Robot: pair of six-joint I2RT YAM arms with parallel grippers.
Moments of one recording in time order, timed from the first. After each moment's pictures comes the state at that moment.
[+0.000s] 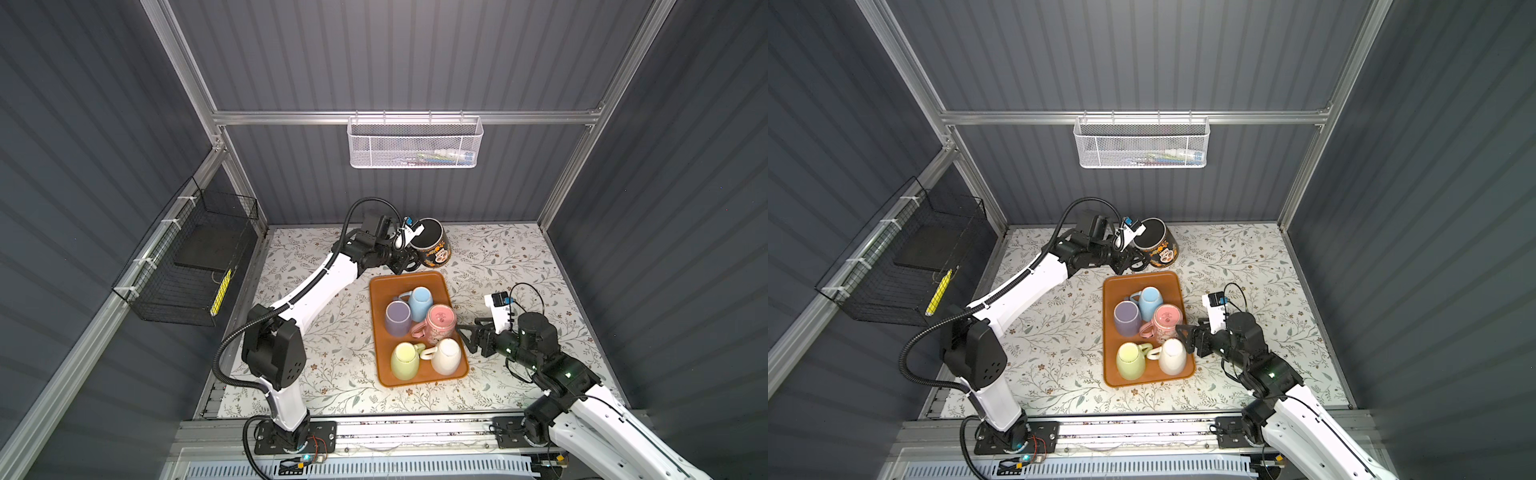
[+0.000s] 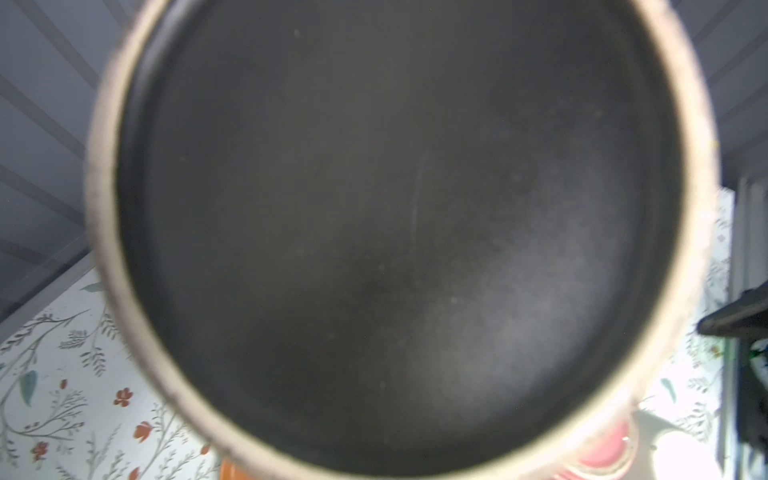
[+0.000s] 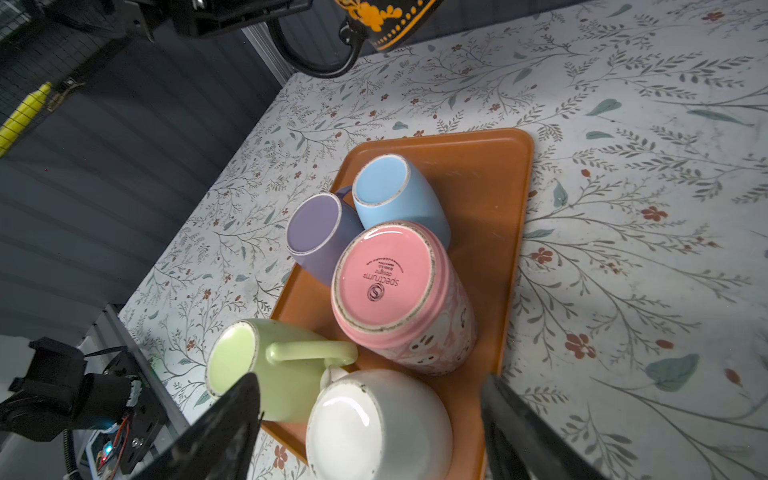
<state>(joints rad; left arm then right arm) -0.57 1.76 1.62 -0.52 0.41 0.20 0.52 0.59 0.47 -0.30 -0.23 0.39</state>
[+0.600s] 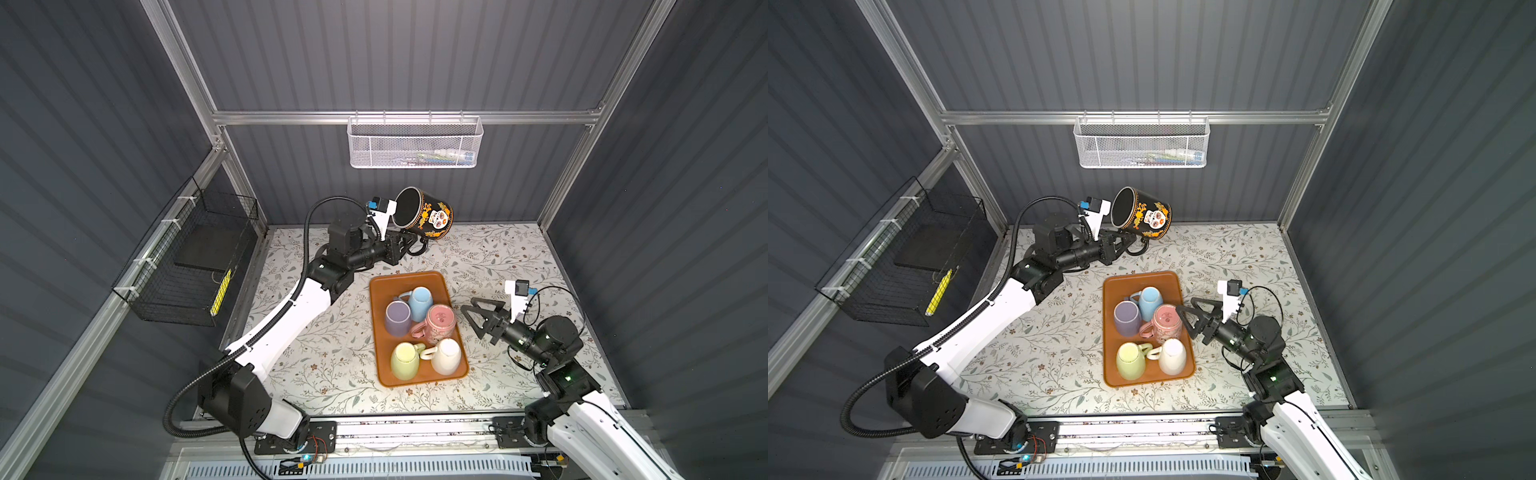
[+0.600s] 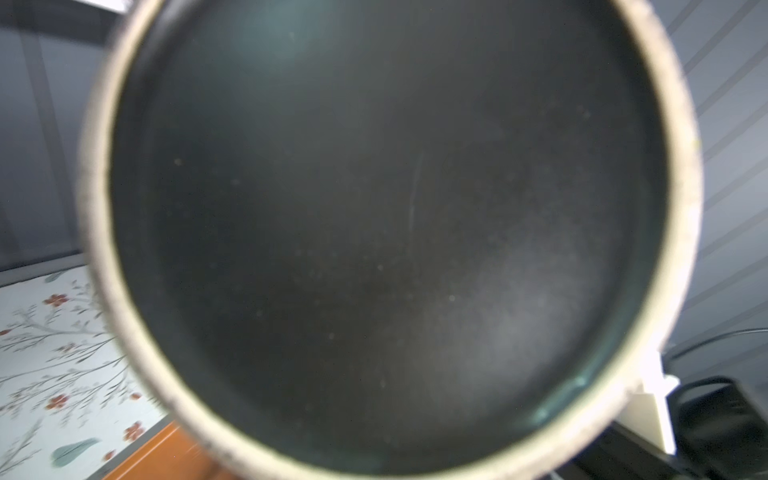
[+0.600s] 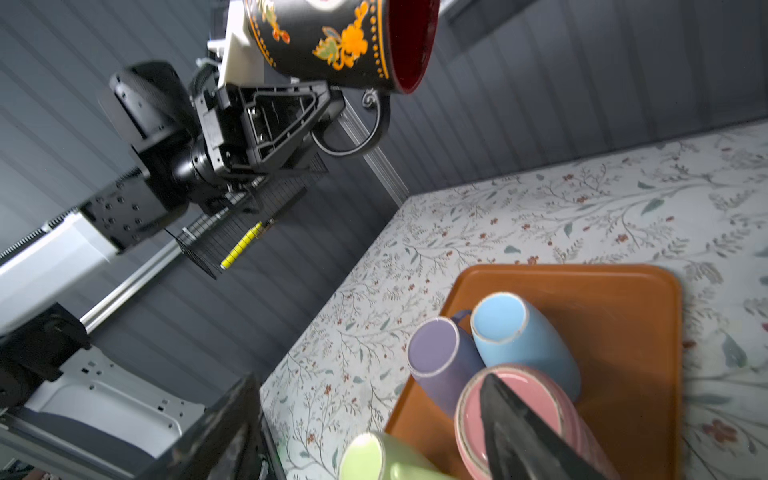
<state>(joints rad) -0.56 1.44 1.33 -0.02 0.50 -0.43 0.36 0.58 0.38 0.24 -0.52 0.67</state>
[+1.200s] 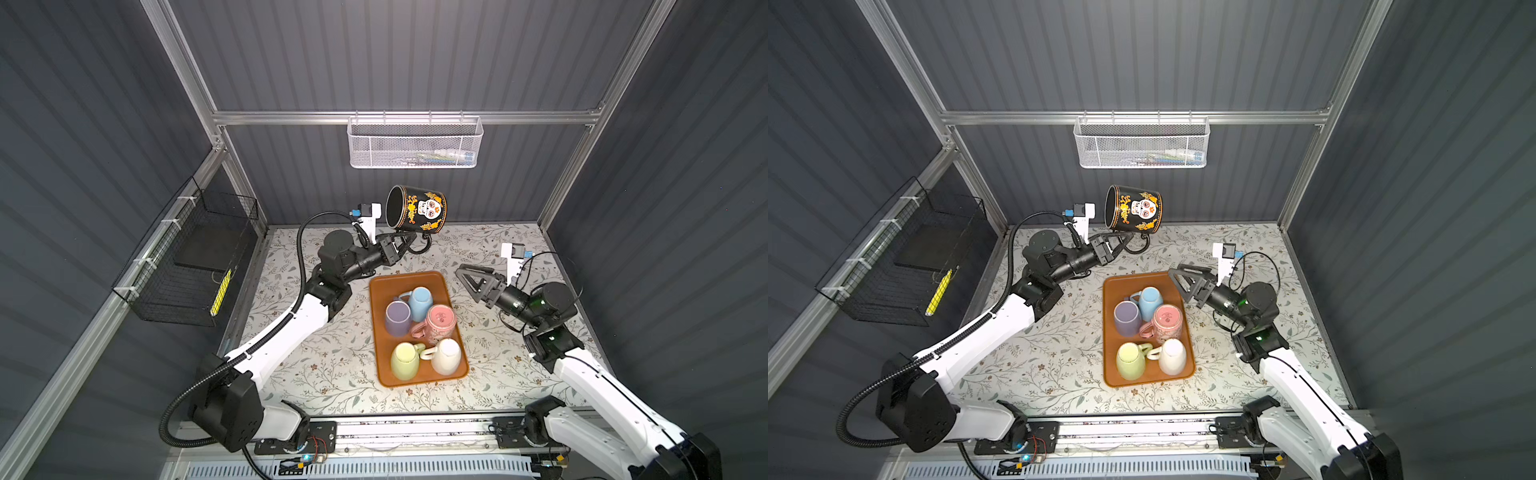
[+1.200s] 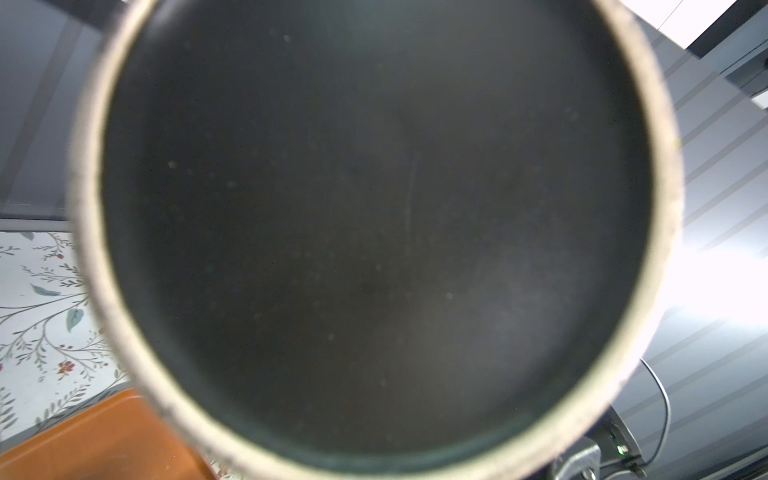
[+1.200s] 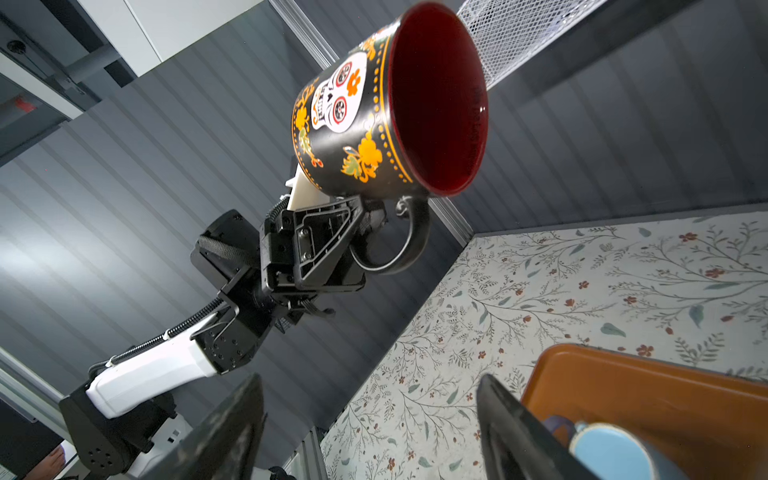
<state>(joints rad) -0.56 1.38 1.11 0.39 0.50 -0.82 0.35 0.95 0.63 0.55 -0.64 0.86</state>
